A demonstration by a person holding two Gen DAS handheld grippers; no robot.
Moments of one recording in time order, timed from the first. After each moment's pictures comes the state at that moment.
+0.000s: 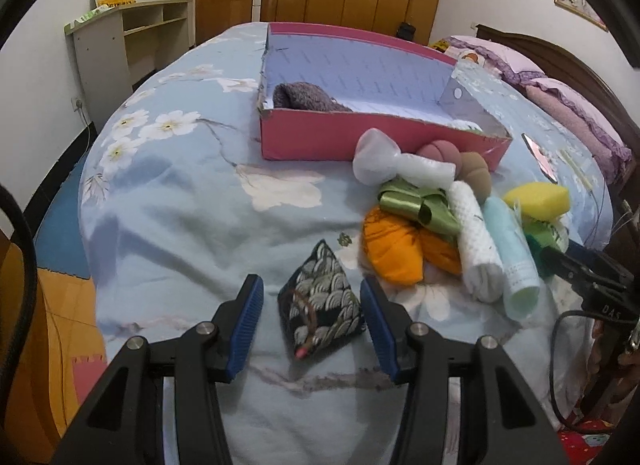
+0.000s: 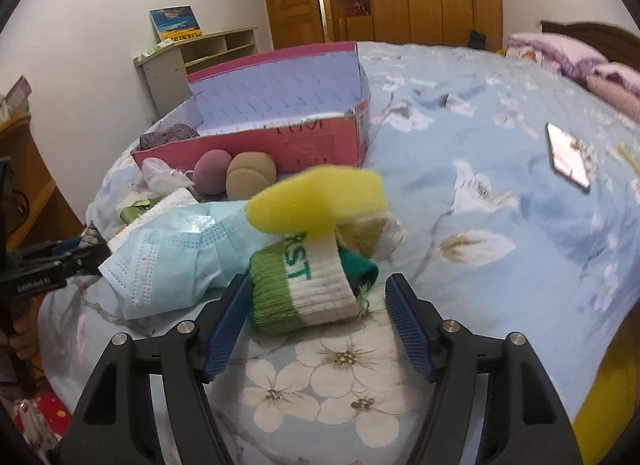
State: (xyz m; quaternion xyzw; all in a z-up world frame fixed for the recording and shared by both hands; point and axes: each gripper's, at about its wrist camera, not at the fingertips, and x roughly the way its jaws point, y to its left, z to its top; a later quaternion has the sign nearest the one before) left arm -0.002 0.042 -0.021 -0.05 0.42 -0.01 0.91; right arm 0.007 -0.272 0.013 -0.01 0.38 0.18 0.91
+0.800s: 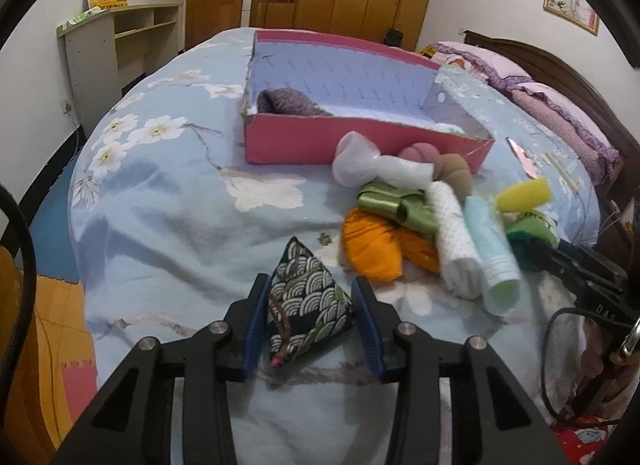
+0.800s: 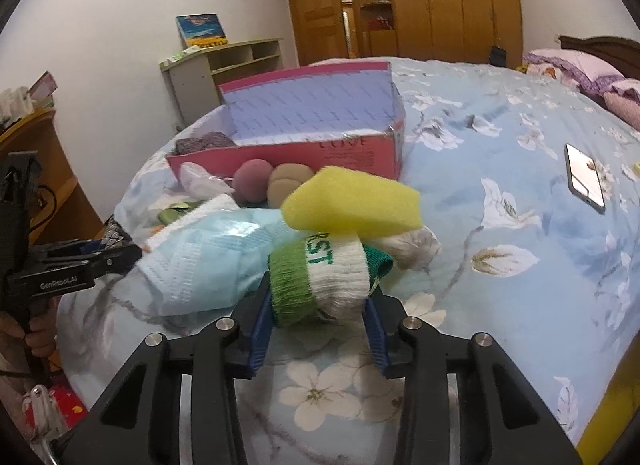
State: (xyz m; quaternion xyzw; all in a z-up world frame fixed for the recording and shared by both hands) left arm -0.010 0.037 -0.015 -0.06 0.41 -0.04 0.91; right arm -0.011 -0.258 0.026 -0.02 0.34 0.22 0.91
